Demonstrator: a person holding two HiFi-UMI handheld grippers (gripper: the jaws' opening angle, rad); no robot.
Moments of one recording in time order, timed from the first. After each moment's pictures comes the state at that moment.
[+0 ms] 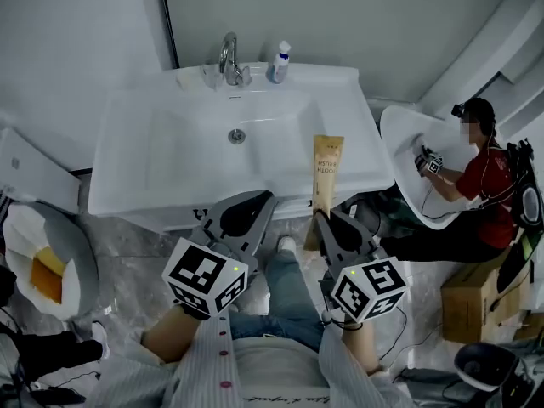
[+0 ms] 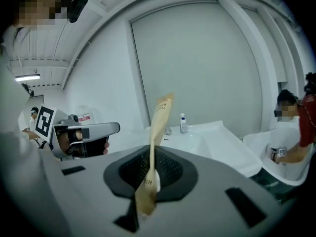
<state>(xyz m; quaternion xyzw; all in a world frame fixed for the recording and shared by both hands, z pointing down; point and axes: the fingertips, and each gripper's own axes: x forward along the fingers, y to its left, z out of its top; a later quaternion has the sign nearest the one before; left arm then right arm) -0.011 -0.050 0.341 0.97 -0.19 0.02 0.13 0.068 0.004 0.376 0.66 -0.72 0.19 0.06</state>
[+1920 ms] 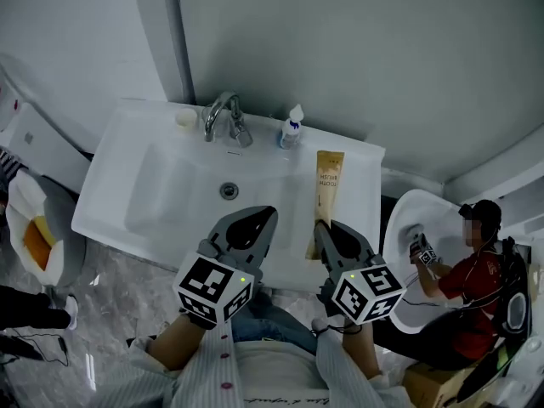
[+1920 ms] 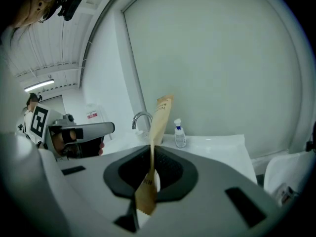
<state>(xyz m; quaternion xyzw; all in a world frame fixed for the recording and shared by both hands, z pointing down) 0.137 -0.229 0.335 0.93 -0.33 0.02 0.15 0.234 -0.206 0.373 0.55 -0.80 0.21 0.10</state>
